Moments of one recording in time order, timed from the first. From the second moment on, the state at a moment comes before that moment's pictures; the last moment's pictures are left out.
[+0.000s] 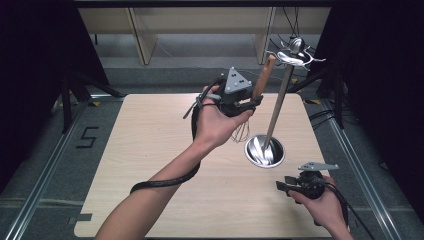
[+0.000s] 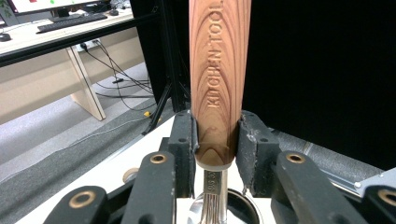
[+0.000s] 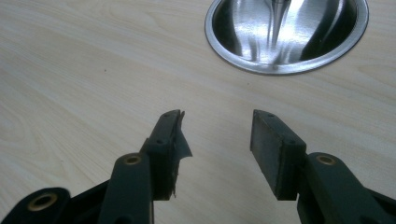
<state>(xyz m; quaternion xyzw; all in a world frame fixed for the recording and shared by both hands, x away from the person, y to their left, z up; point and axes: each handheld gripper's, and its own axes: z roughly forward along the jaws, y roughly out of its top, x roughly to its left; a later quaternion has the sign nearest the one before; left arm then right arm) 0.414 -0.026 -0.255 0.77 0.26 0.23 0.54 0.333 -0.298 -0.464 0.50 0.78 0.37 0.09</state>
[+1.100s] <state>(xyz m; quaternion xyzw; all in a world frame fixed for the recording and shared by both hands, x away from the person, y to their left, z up) 0.422 -0.040 -0.256 0.77 0.27 0.23 0.53 0.332 -0.297 -0.464 0.50 0.78 0.37 0.08</state>
